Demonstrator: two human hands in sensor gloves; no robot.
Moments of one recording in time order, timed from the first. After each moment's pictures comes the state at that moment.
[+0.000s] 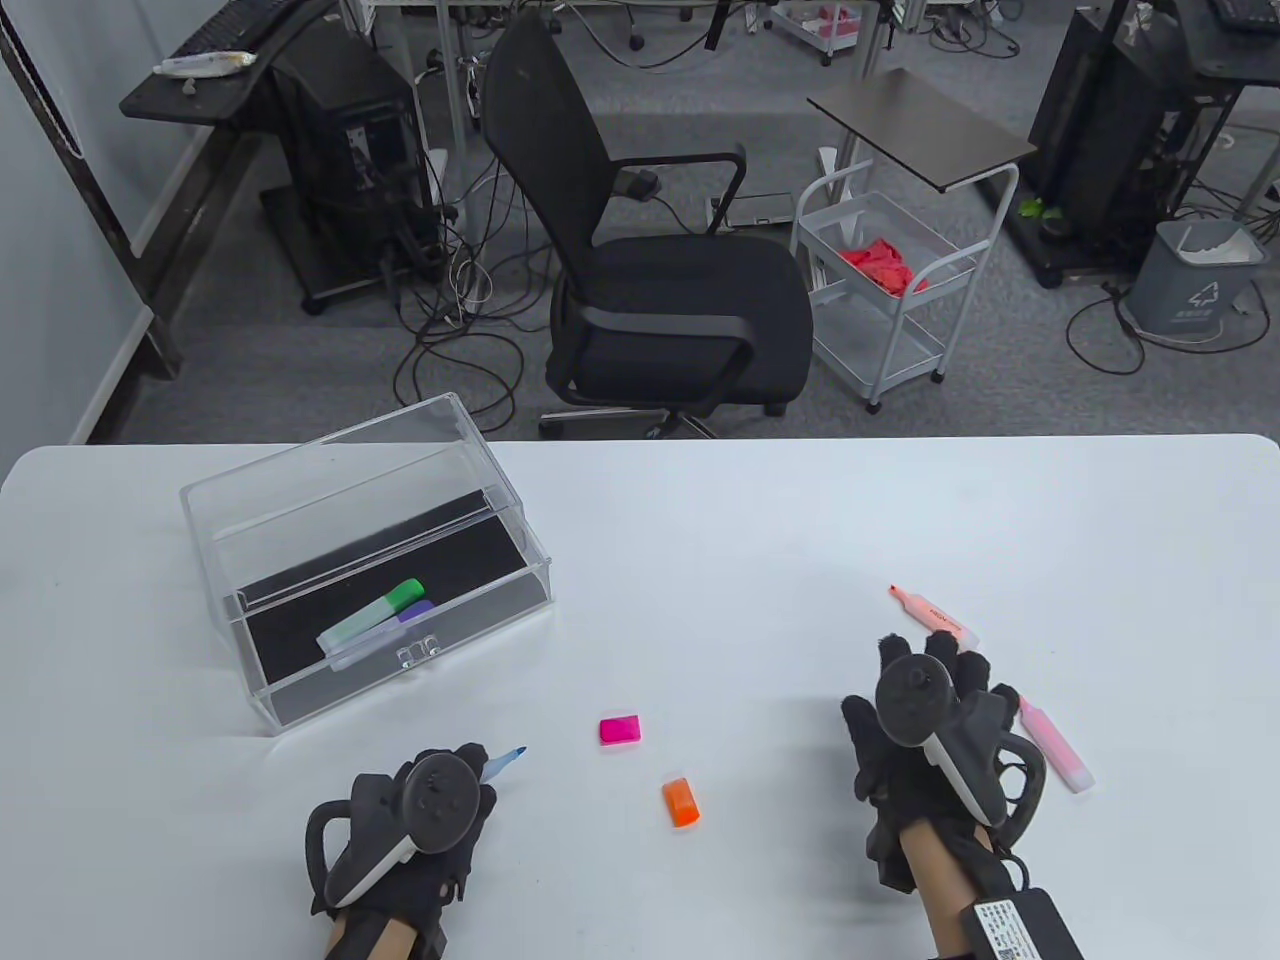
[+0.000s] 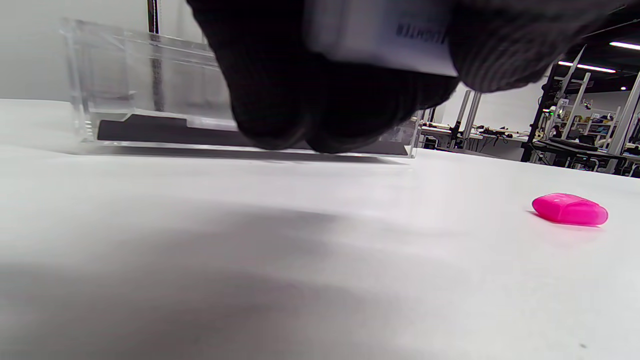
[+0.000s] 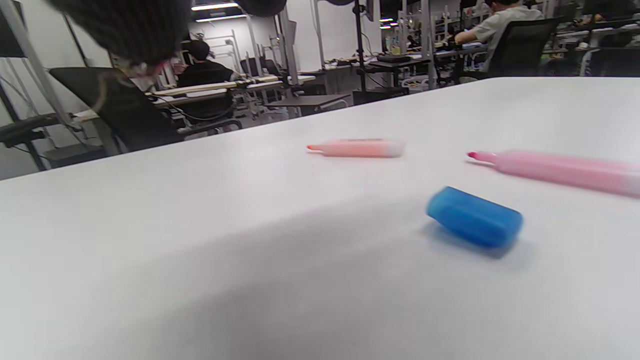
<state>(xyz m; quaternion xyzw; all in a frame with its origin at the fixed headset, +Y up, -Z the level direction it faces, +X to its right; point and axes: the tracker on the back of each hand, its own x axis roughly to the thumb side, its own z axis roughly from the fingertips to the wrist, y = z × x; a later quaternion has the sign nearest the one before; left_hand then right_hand) -0.216 -0.735 -0.268 -0.06 -0.05 0.09 0.99 0.227 -0.698 -0.307 -0.18 0.00 0.98 0.11</state>
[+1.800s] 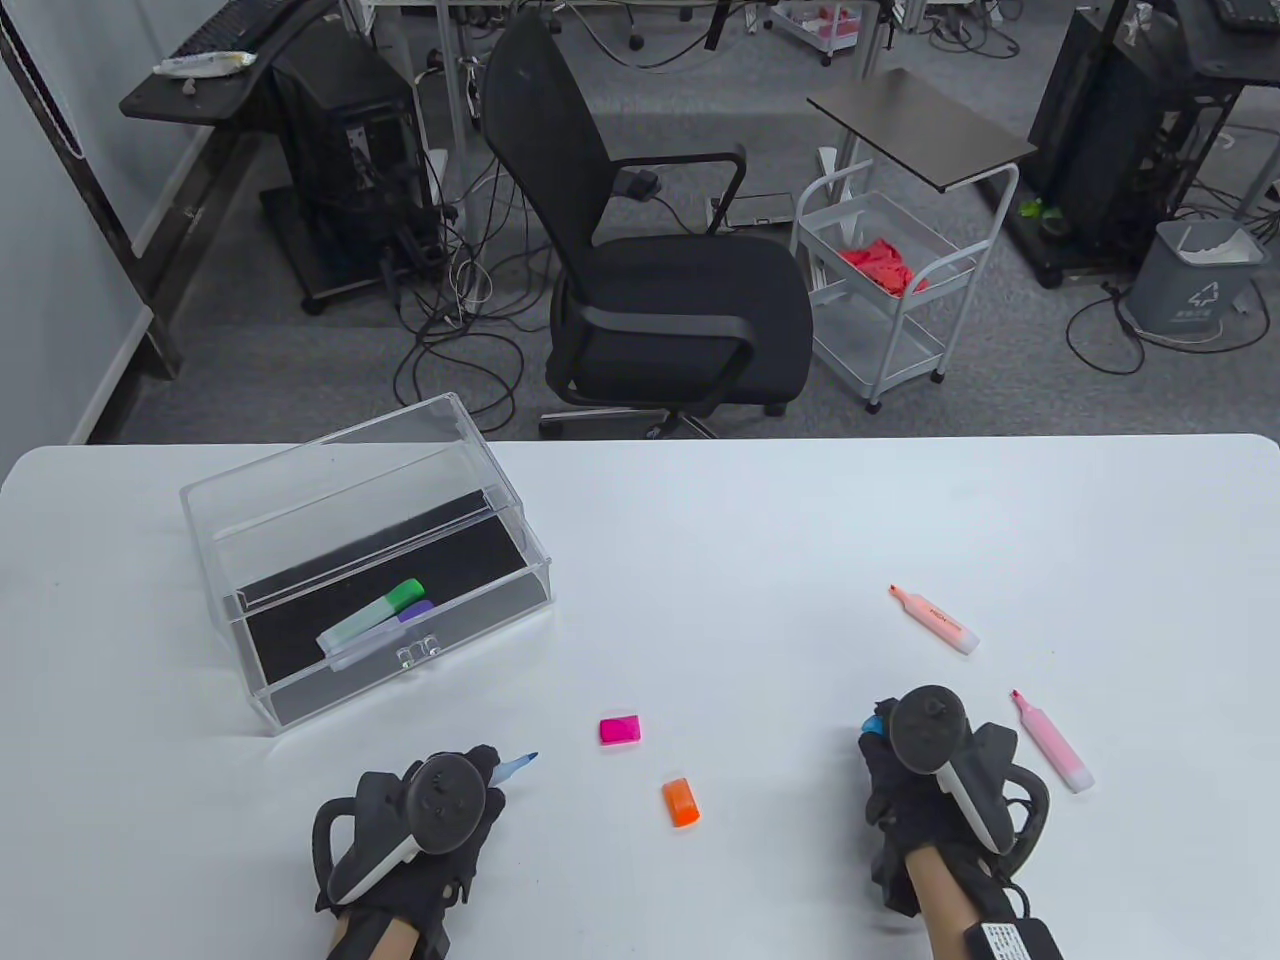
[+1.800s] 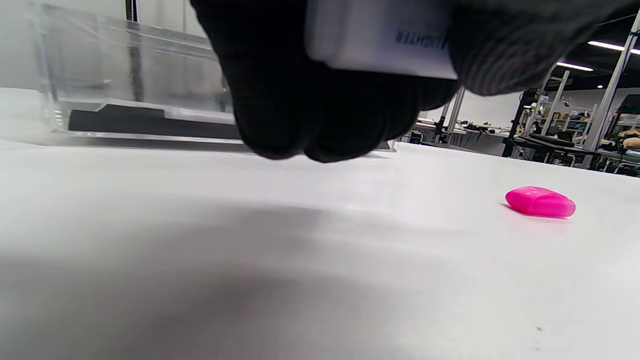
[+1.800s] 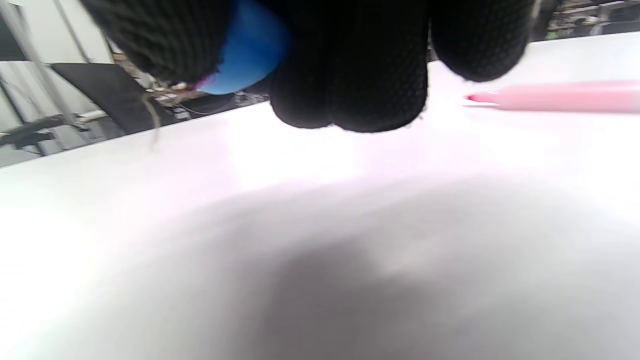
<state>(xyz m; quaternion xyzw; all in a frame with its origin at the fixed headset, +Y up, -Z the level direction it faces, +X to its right) -0.209 -0.735 -0.268 -0.07 -0.08 0.09 0.99 0.212 -0.722 -0.297 -0.14 -0.01 0.98 0.14</state>
